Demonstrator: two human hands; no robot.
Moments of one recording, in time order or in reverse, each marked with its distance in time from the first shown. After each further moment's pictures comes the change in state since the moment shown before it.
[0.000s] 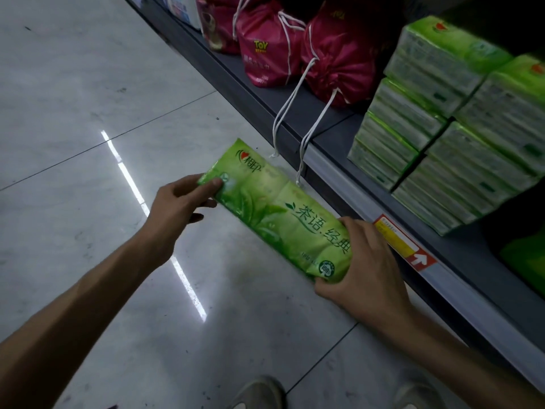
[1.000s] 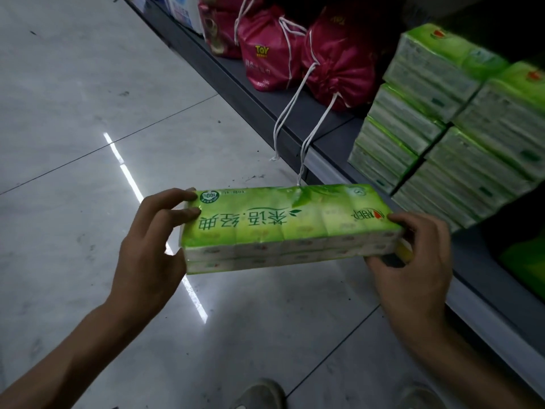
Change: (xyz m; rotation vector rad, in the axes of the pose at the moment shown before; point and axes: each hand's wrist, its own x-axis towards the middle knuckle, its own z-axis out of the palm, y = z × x) left_hand -0.064 -0.022 -0.017 0.650 0.216 0.944; right_hand -0.007 0.006 -0.025 0.262 0.610 -0.023
